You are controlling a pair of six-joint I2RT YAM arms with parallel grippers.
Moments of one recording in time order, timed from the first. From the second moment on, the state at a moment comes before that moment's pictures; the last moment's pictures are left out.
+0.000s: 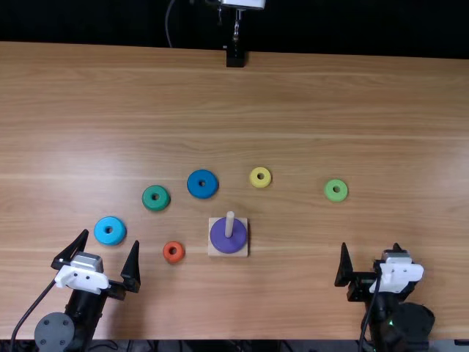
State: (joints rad) left arm -0.03 0.01 0.02 -0.05 0.20 -0.09; right arm -0.06 0.14 0.15 -0.26 -0.03 -0.09
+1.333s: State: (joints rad) left arm -0.03 0.01 0.02 -0.05 0.20 -0.09; right arm -0.06 0.02 0.07 -0.18 -0.02 -0.09
